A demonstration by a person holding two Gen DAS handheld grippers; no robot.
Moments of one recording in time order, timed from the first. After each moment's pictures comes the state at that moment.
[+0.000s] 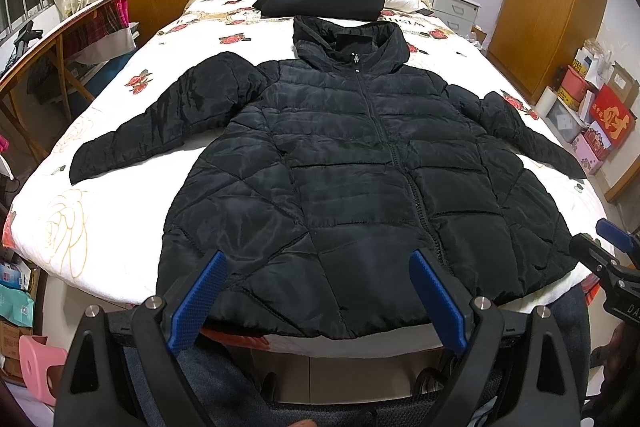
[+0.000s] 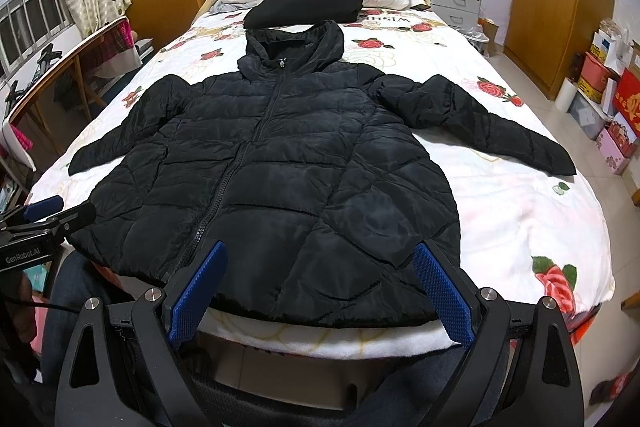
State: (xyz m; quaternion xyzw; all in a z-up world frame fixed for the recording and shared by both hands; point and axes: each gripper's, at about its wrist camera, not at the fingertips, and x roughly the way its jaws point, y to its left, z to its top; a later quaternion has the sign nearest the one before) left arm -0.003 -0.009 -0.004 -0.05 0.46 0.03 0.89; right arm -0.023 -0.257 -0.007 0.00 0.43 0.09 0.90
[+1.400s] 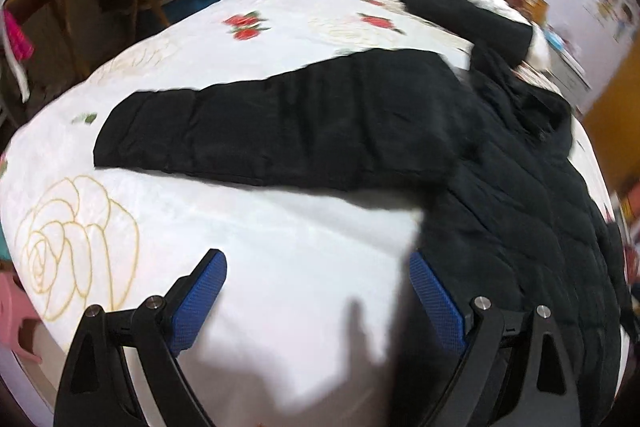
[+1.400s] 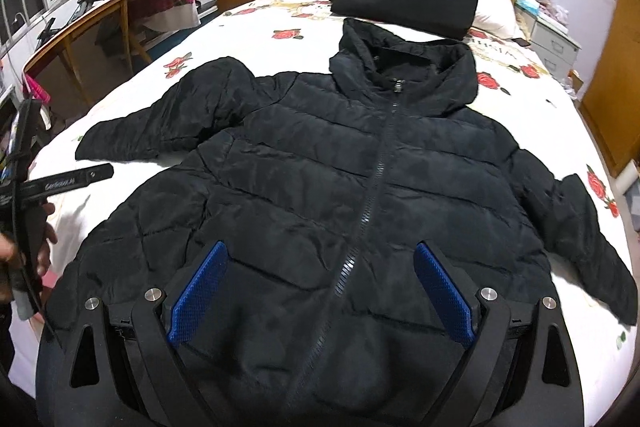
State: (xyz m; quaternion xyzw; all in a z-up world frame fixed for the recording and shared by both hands) left arm 0.116 0.227 -0.093 -0.18 0.47 0.17 0.85; right arm 0.136 -0.108 -0.035 -0.09 0.44 0.21 0.87
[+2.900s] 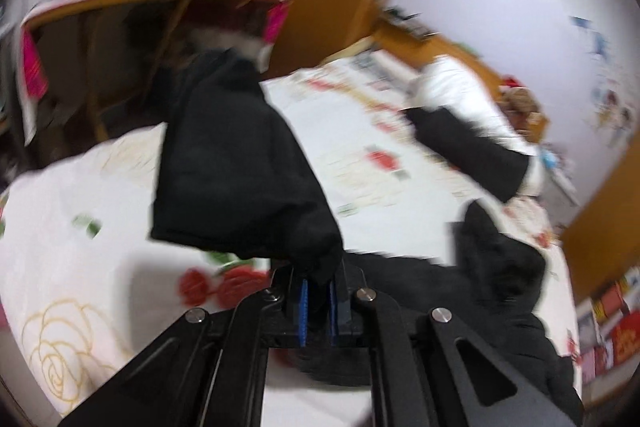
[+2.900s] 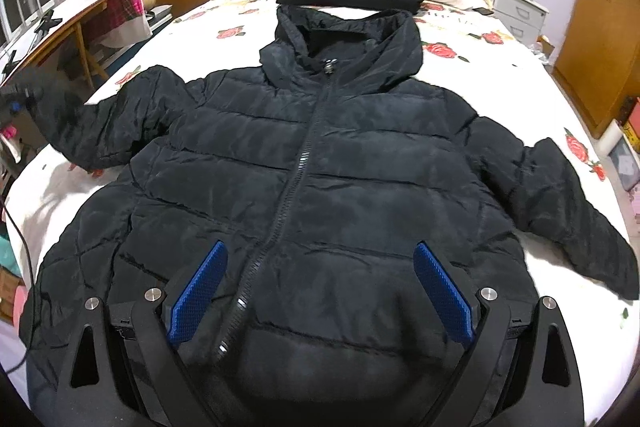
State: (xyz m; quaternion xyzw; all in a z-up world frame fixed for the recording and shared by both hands) left arm 0.163 0.291 0.023 -0.24 0.29 0.18 0.91; right arm 0.169 -0.171 -0.049 -0.06 0.45 0.14 0.88
